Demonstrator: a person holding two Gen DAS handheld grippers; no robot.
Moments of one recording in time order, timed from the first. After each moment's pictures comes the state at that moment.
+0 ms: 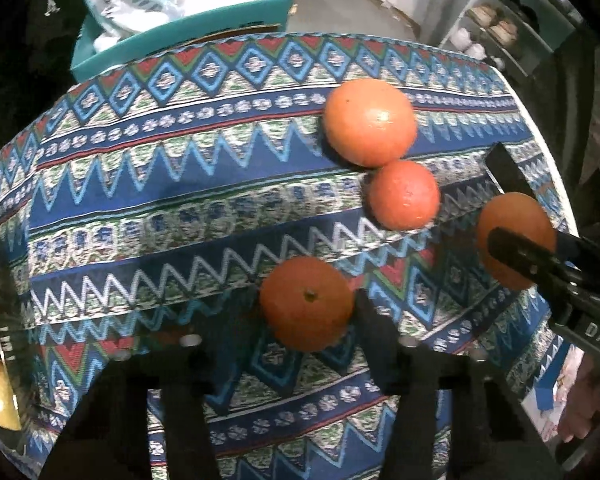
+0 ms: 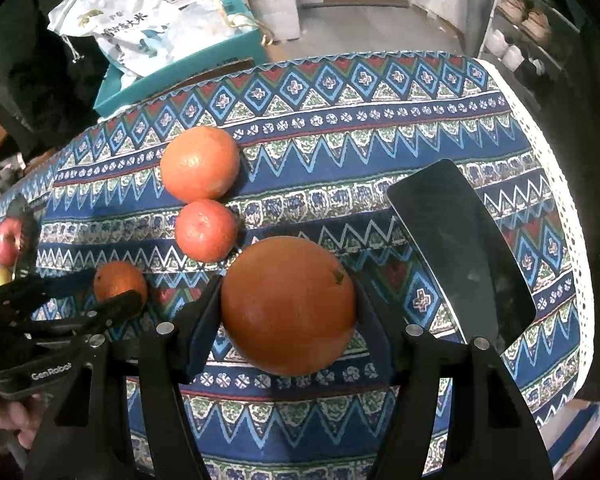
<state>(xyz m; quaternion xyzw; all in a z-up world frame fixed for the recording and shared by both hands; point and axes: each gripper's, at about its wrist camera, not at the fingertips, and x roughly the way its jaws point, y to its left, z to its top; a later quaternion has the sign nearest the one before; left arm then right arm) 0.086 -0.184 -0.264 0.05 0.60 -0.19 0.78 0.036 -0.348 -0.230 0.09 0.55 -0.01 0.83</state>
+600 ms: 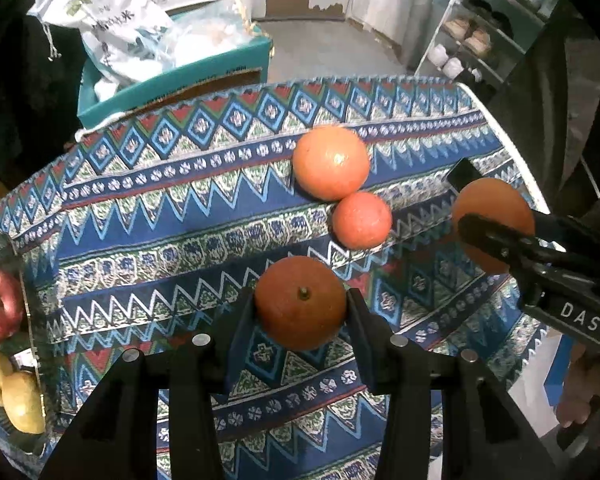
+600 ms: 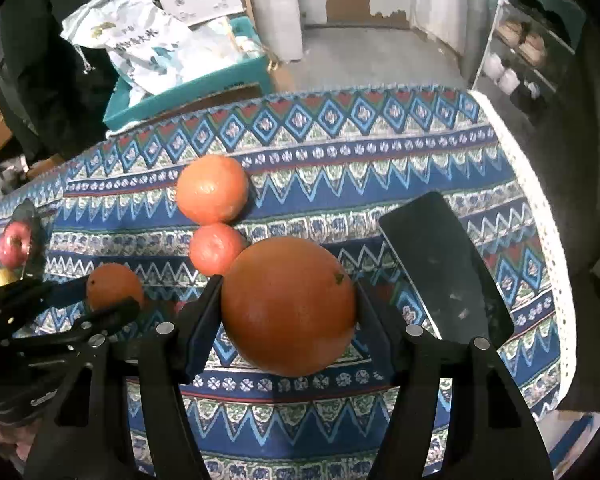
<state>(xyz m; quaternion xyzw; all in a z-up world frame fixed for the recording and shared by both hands) 0.072 -0.186 -0.217 0.06 0.55 -0.21 0.81 0.031 -0.343 -0.196 0.07 0.52 -0.01 0.85</state>
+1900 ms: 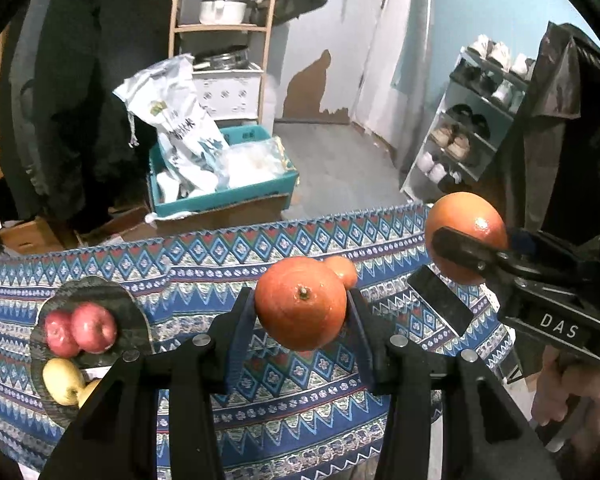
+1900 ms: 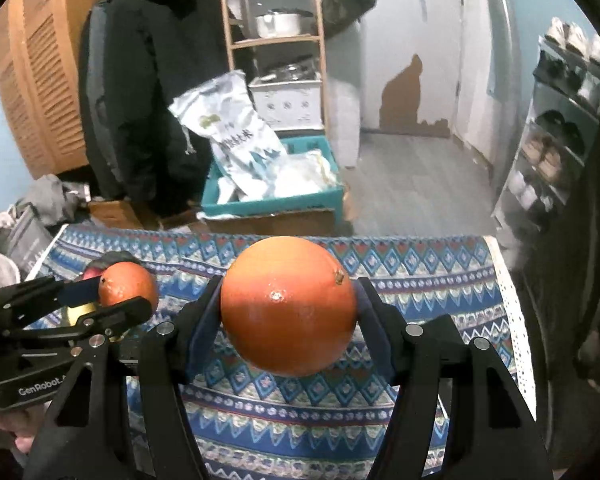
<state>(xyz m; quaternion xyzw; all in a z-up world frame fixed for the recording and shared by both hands) 0.026 -0.095 -0.072 -0.01 0.40 -0.20 0.89 -0.001 -0.264 -0.047 0.02 0.37 0.07 0.93</state>
